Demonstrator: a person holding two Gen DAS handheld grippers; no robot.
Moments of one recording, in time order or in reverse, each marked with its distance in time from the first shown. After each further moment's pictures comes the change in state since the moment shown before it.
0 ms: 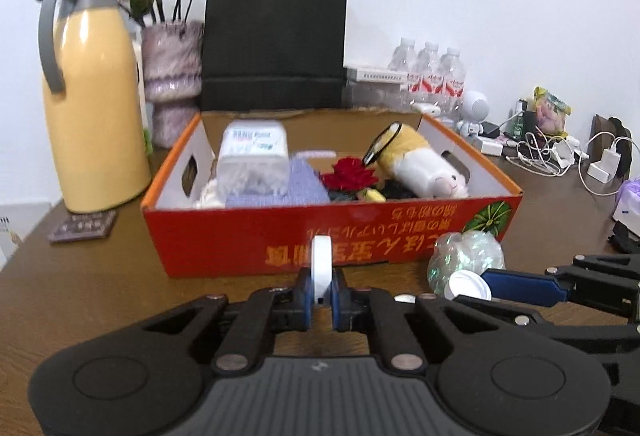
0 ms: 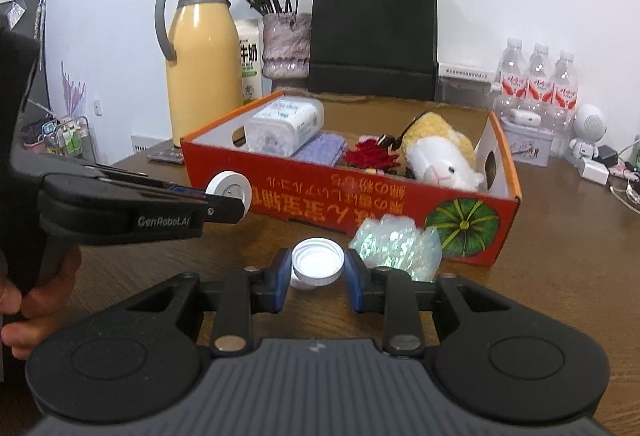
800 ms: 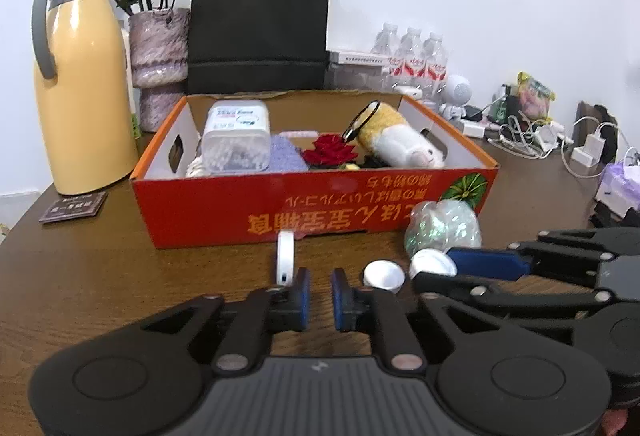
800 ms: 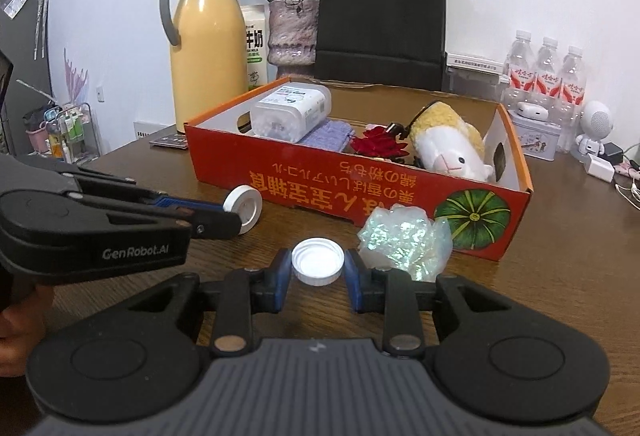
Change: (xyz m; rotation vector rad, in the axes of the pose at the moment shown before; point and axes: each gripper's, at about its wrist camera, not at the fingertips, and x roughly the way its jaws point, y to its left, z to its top) left arm -0.008 -0.005 -0.016 0.010 0.056 -0.035; right arm 0.008 0.001 -0.005 -0.011 0.055 0.009
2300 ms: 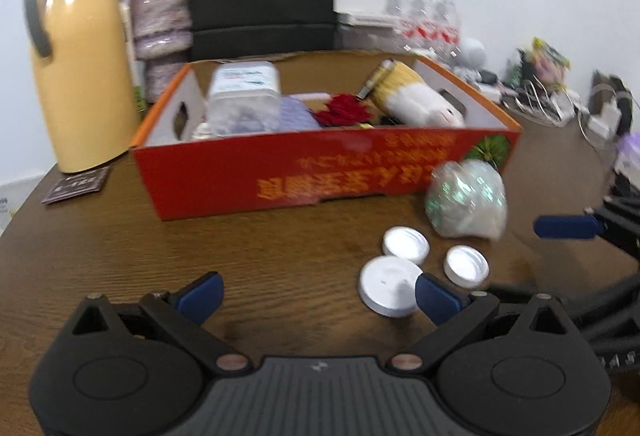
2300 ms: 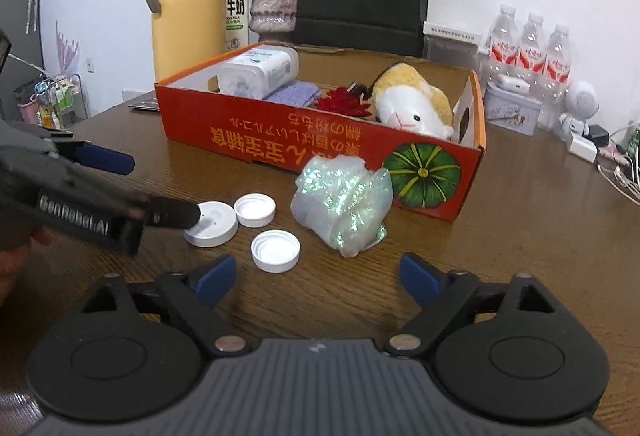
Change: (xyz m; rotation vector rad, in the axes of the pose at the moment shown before) left arm 0.016 -0.001 -0.008 0.034 0.104 0.028; right arm -0.005 -0.031 -0.016 -0.027 0.102 -0.022
